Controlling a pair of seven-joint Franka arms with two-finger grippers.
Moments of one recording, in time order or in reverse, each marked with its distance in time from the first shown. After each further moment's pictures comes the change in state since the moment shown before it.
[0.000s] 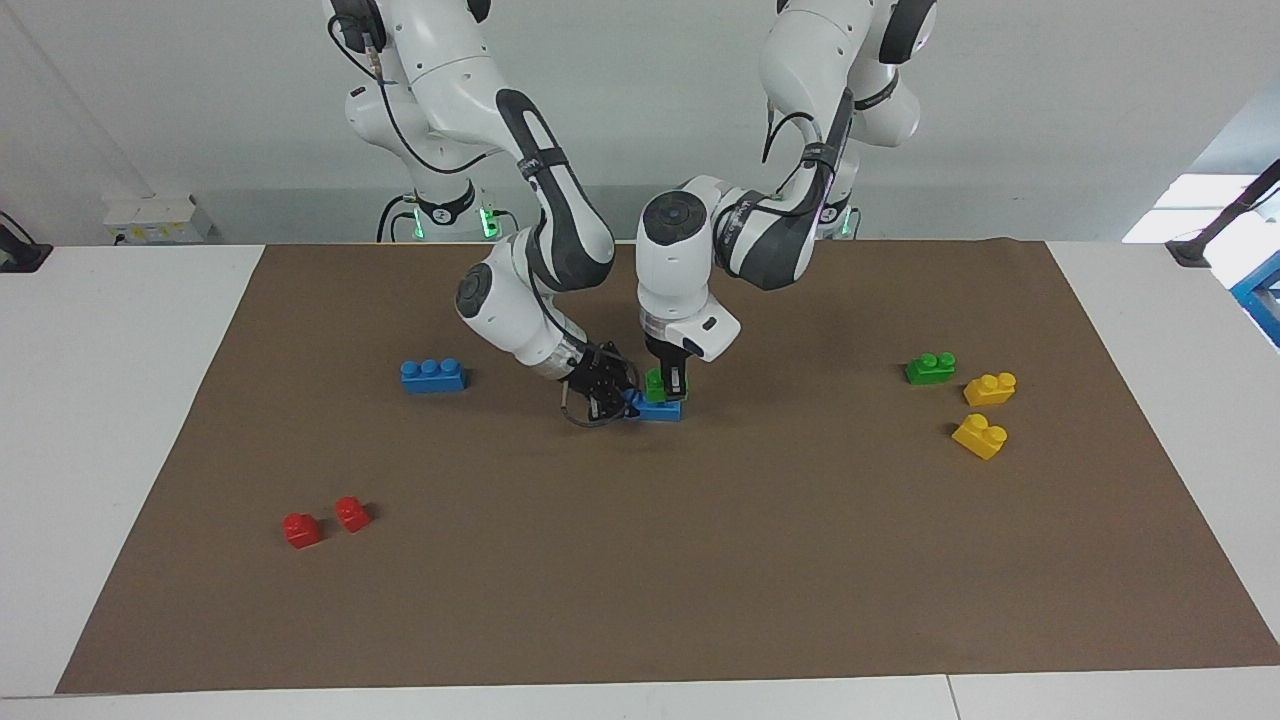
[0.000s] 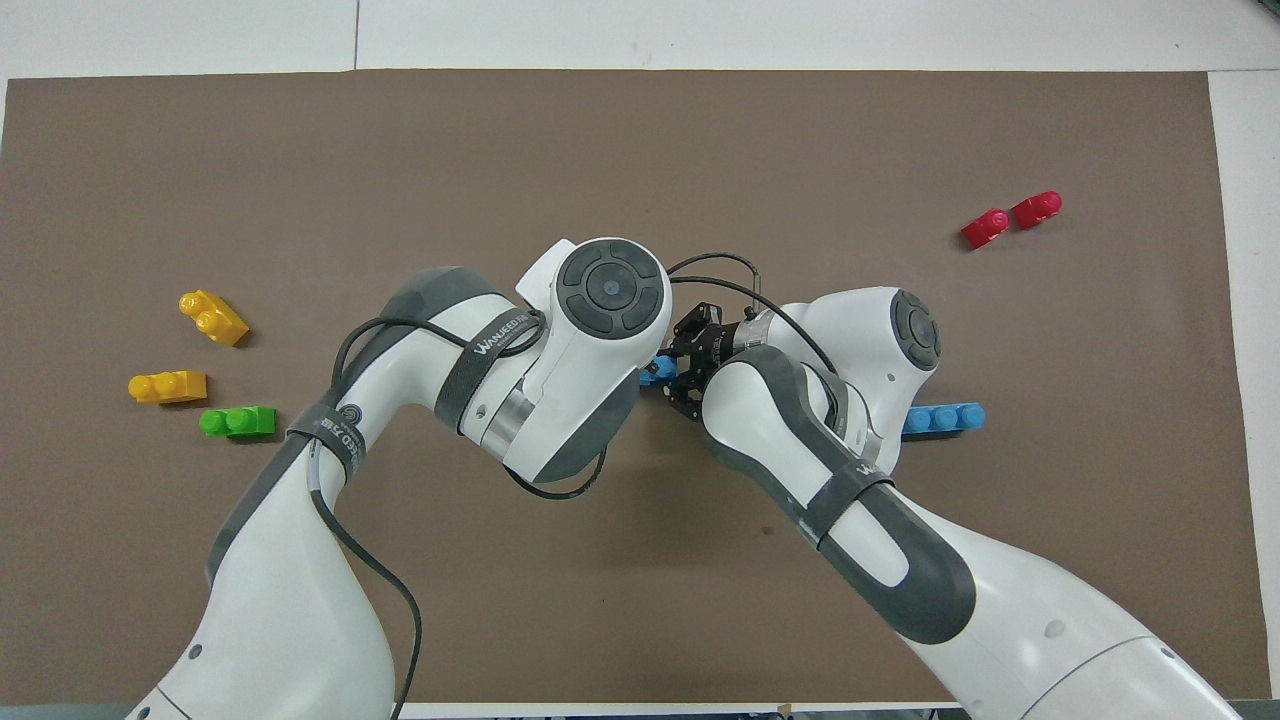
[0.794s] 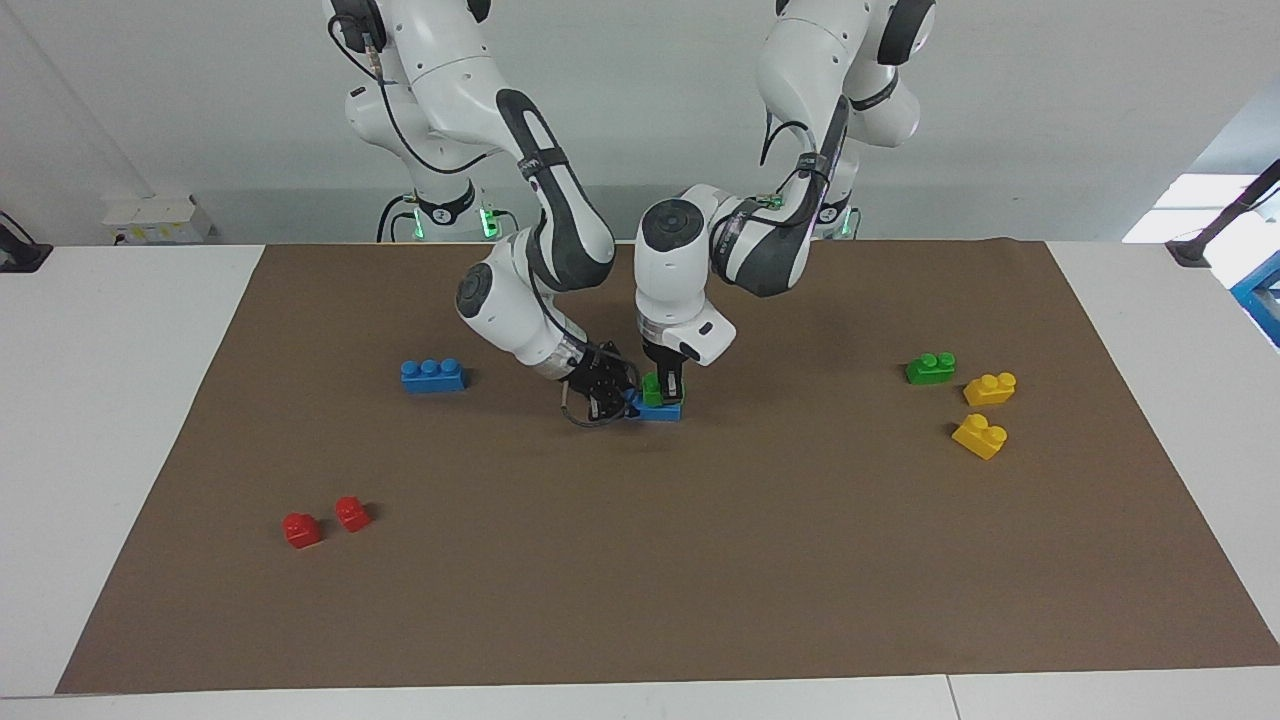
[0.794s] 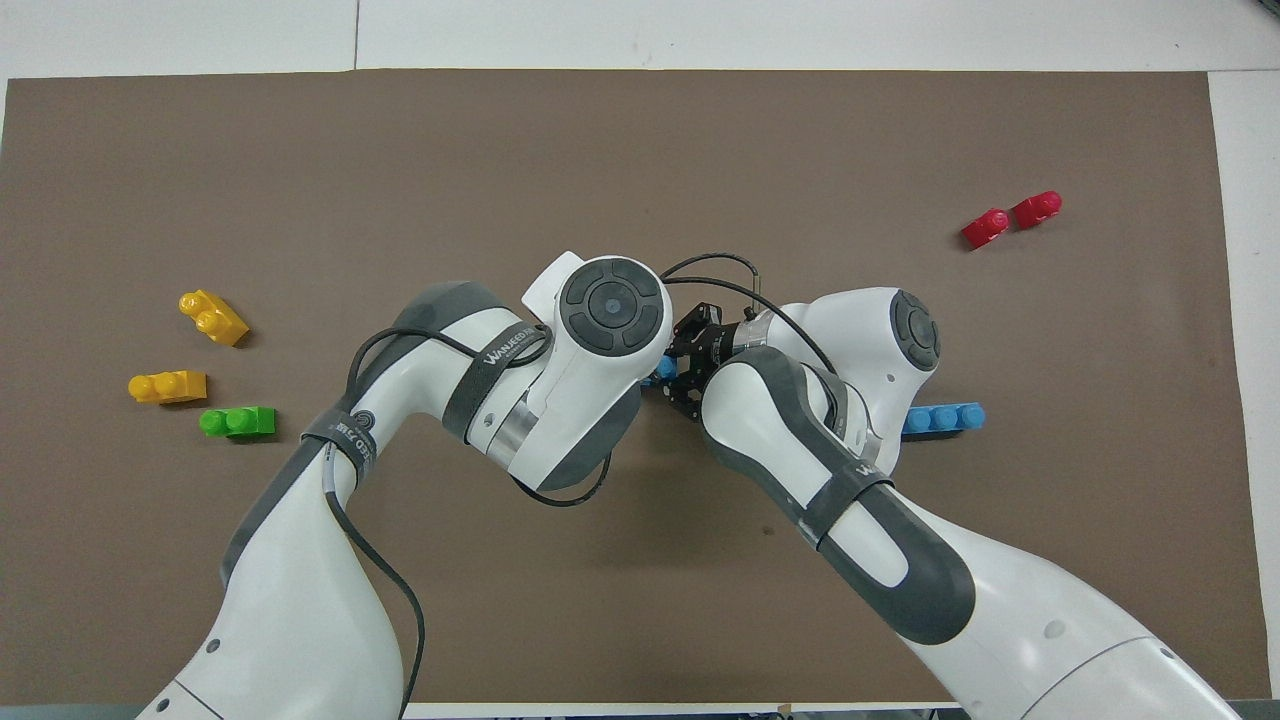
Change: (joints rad) left arm -0.004 0.002 -0.004 -0.048 0.001 0.070 -0.011; right arm 0.001 0.000 0.000 -0.001 0.000 0.002 -0.002
